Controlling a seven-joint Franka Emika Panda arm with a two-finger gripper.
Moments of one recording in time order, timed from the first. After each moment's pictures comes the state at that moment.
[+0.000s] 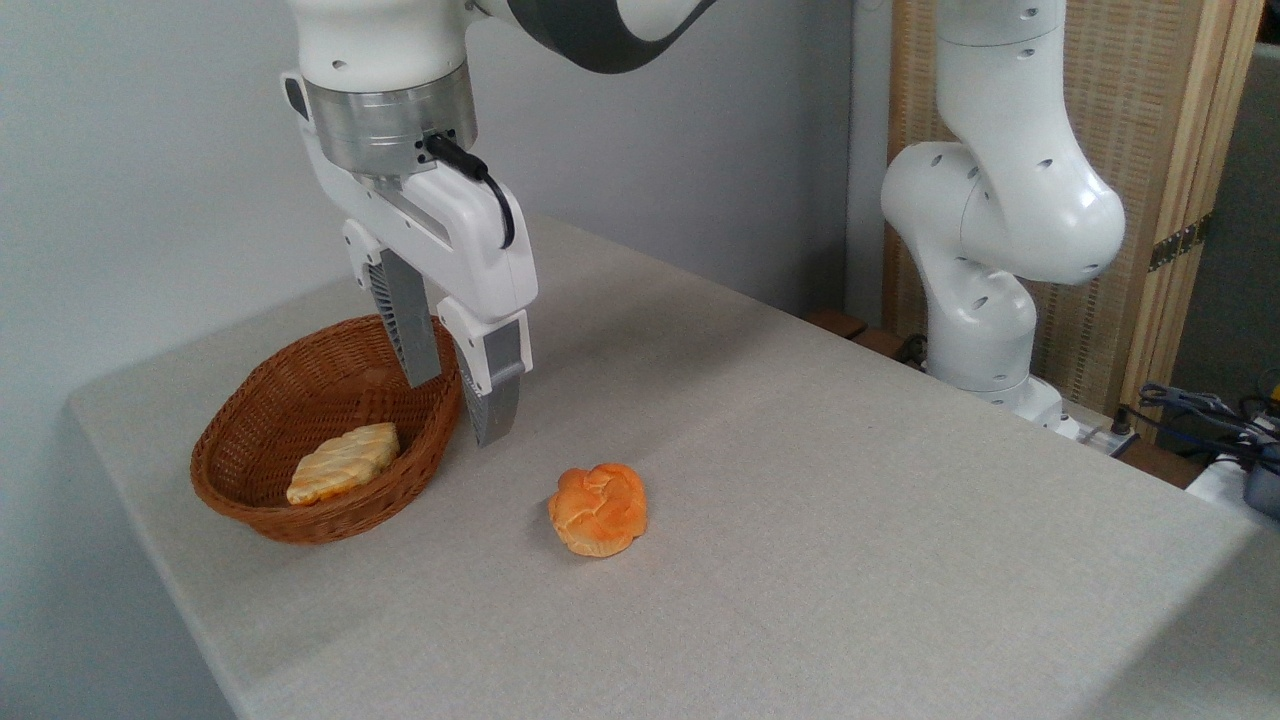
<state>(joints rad) -0.01 0.13 0.02 -1.50 -0.17 1.64 0.77</state>
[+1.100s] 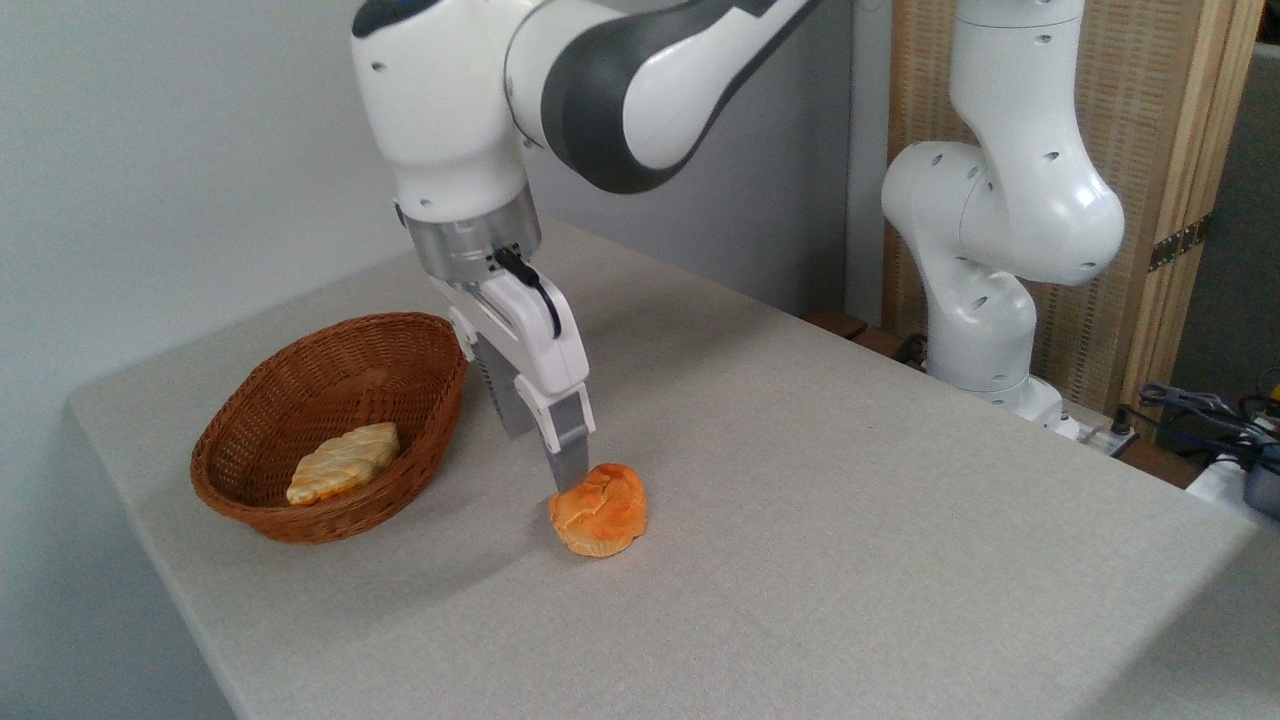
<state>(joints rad) -0.03 -0.02 -0.08 -1.96 -0.07 1.87 0.81</state>
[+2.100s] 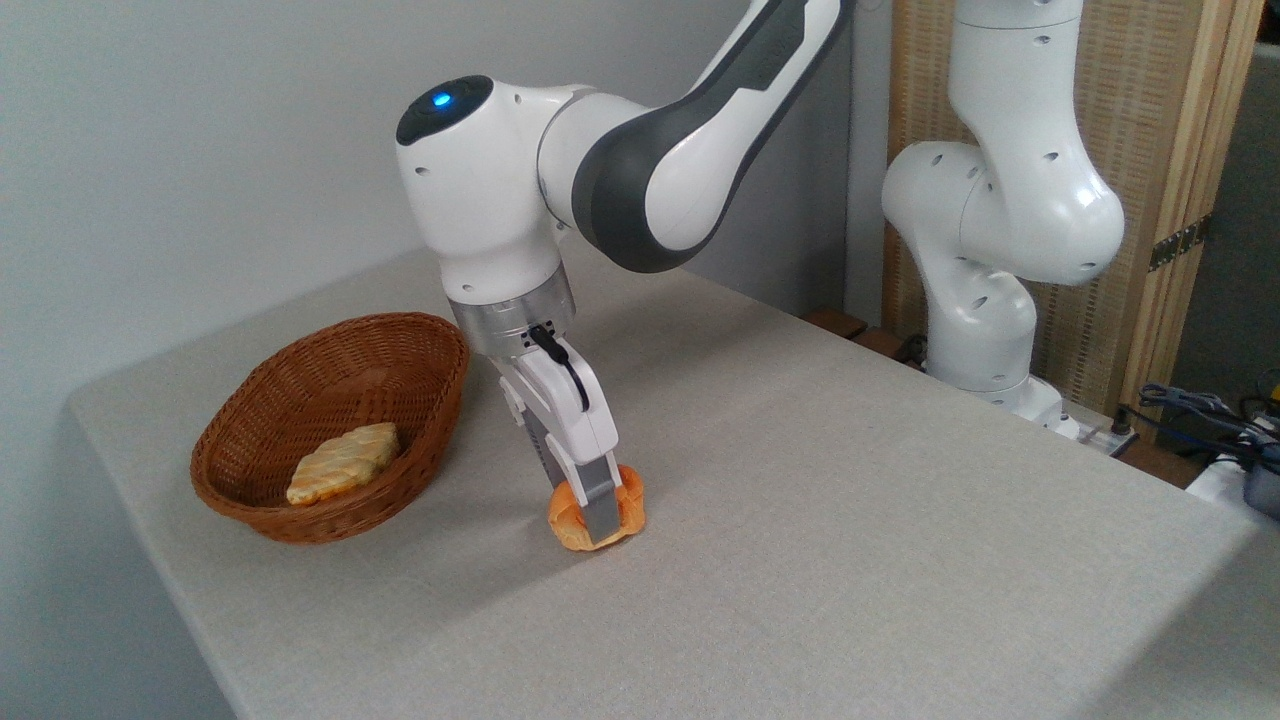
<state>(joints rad) -0.03 0.00 -0.08 -2.10 -0.01 2.00 0.85</state>
